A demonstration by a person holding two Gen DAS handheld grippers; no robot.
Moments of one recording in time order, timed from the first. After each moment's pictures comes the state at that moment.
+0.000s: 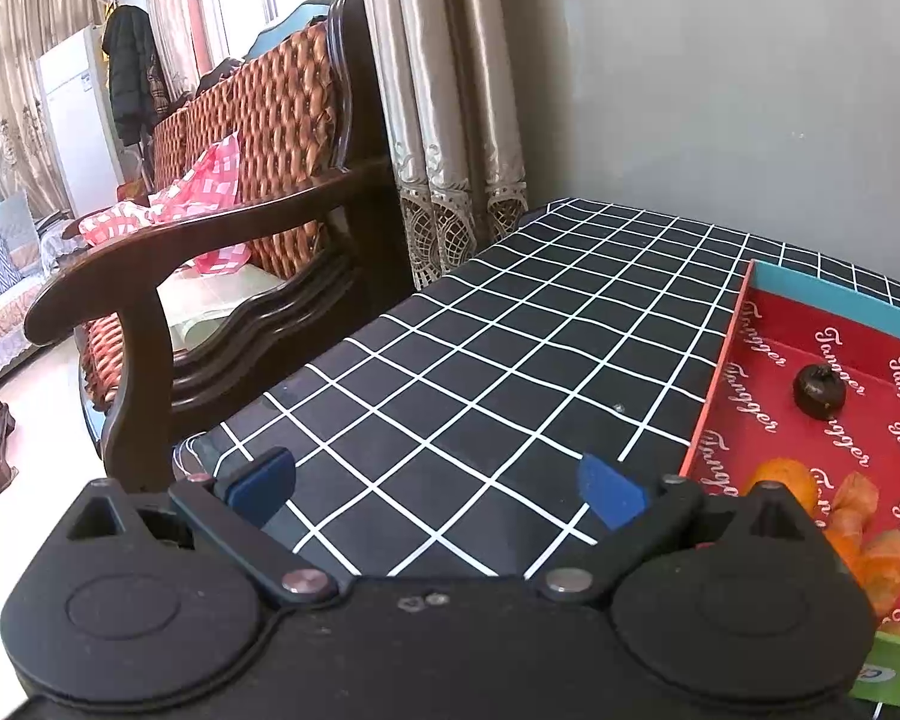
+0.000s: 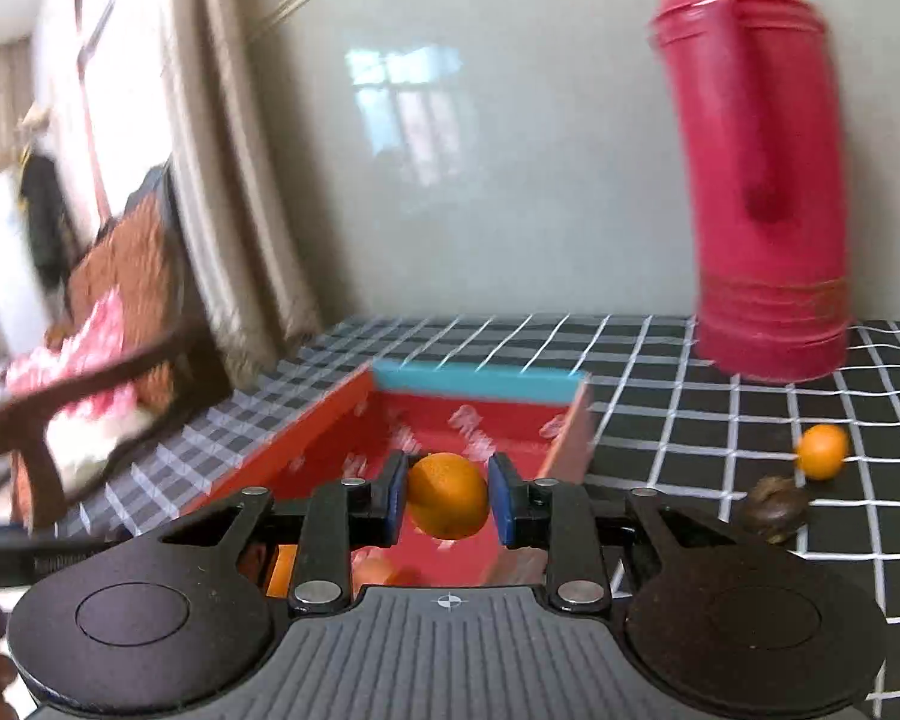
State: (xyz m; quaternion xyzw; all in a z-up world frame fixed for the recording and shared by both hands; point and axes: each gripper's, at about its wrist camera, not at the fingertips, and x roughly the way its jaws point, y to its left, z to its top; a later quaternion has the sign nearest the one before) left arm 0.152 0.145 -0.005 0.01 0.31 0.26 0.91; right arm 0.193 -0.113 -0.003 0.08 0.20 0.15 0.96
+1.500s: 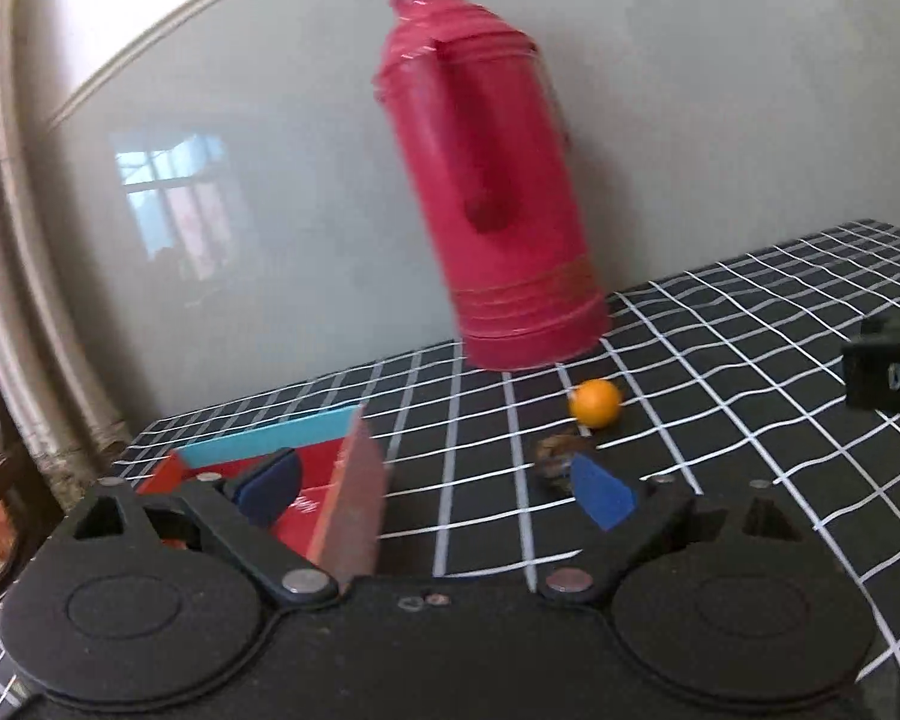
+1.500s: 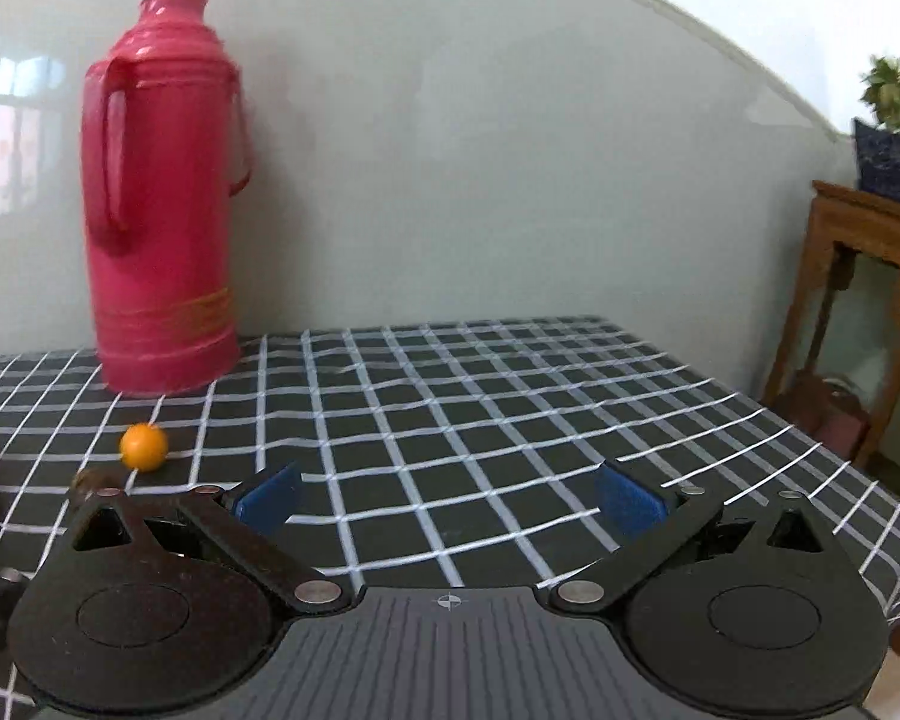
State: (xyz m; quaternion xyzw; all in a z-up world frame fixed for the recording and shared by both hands) left arm 0.160 -0.114 -0.033 0.19 0.18 -0.06 0.96; right arm 0.091 -0.261 -0.013 0.04 0.16 -0.35 0.92
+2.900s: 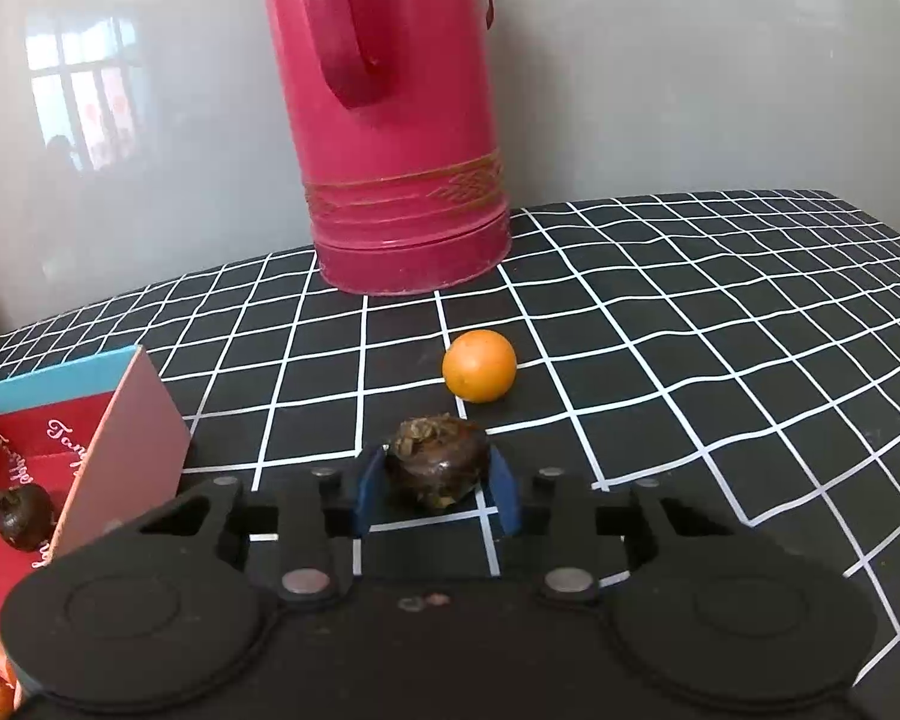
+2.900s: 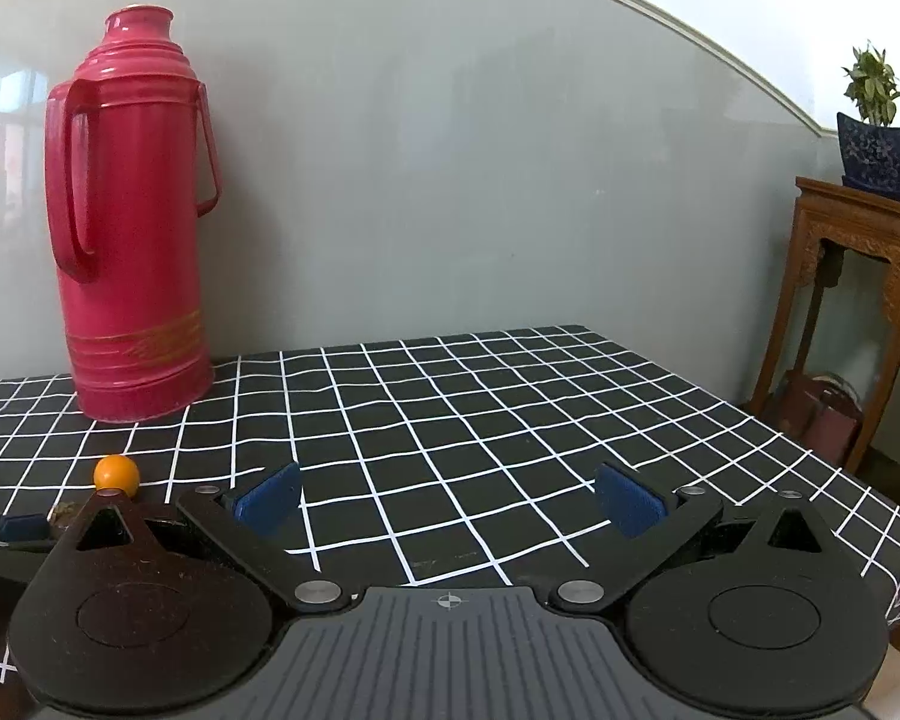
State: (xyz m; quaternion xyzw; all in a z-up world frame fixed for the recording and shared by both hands) left arm 0.239 -0.149 -0.070 0.13 0.30 -0.15 0.93; right arm 0.098 -0.275 -0.007 0.05 0.16 -0.35 0.92
